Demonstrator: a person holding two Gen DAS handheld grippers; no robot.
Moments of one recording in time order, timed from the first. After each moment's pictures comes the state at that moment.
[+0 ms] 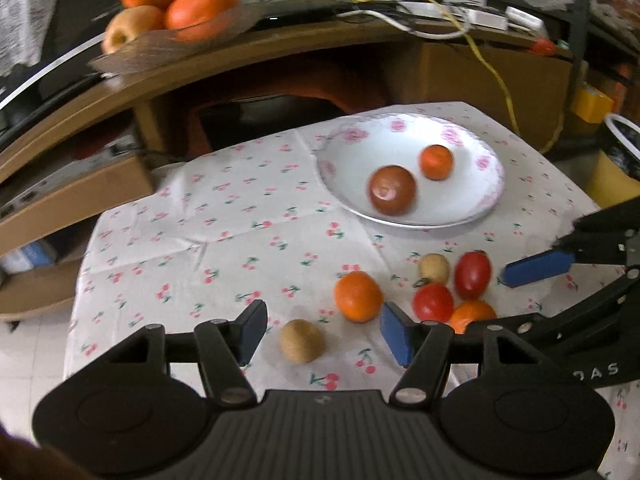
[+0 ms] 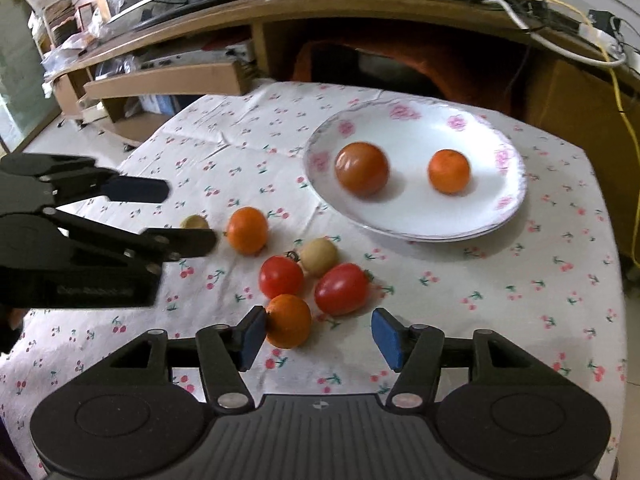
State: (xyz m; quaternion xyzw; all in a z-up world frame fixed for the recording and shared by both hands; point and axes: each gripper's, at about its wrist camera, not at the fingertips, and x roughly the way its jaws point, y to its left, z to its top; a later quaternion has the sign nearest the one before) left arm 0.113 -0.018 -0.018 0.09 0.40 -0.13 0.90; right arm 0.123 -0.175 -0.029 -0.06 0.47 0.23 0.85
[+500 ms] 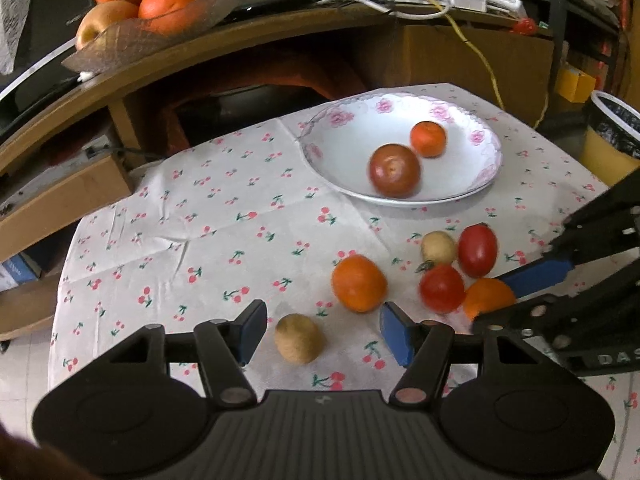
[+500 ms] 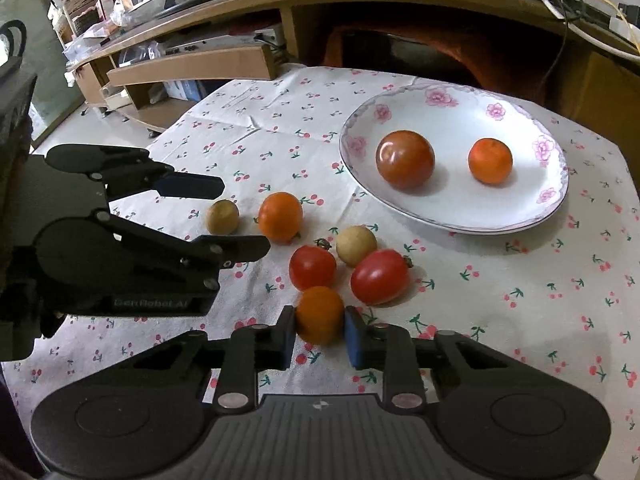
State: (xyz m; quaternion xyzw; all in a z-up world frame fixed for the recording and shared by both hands) left arm 0.121 -0.012 -0.039 0.11 0.40 -0.15 0.90; right arm 0.122 -0.170 -0.033 -0.06 0.47 0.26 0.84
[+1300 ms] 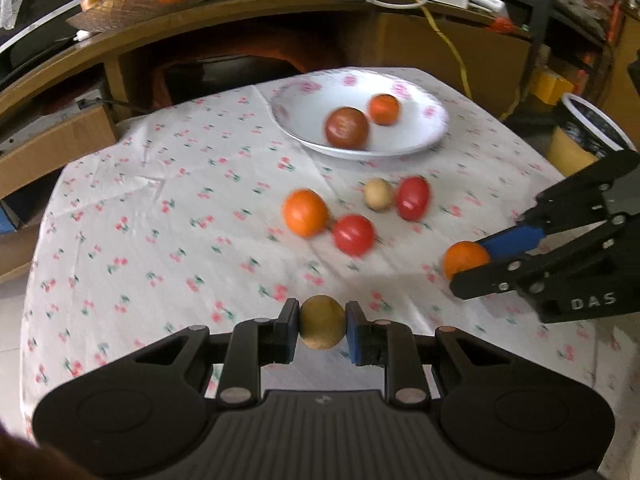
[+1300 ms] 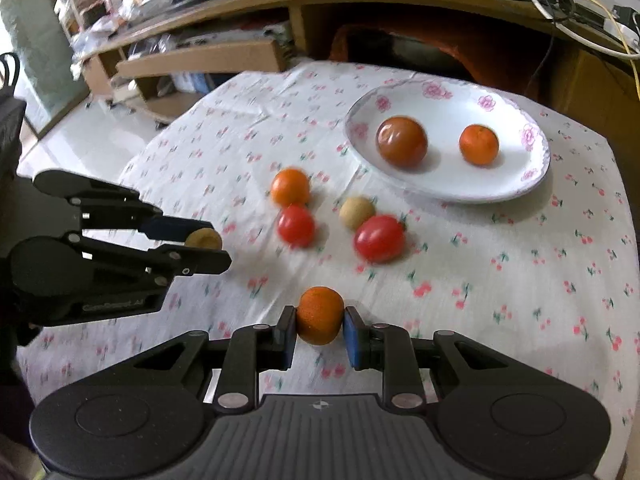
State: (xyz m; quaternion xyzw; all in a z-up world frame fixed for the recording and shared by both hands) left arm 0.067 -0.011 -0.033 0.06 0.44 -0.18 0.88; right arm 0.086 -0.180 -0.025 -0.08 0.48 0.26 0.83
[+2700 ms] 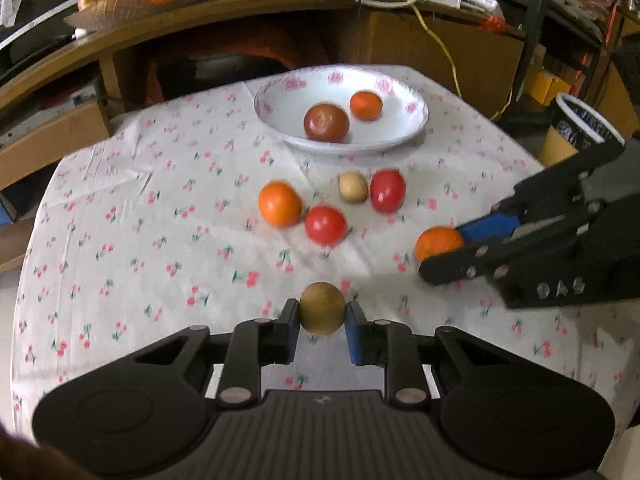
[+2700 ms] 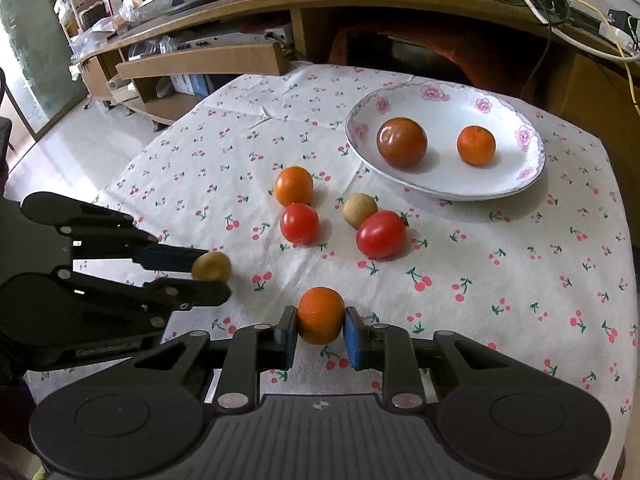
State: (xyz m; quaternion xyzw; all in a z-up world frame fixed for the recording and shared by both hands) left arm 0.059 -0.024 -0.027 0.05 0.44 -0.18 0.88; right arm 0.086 -0.180 -0.018 -0.07 0.47 0.26 0.84
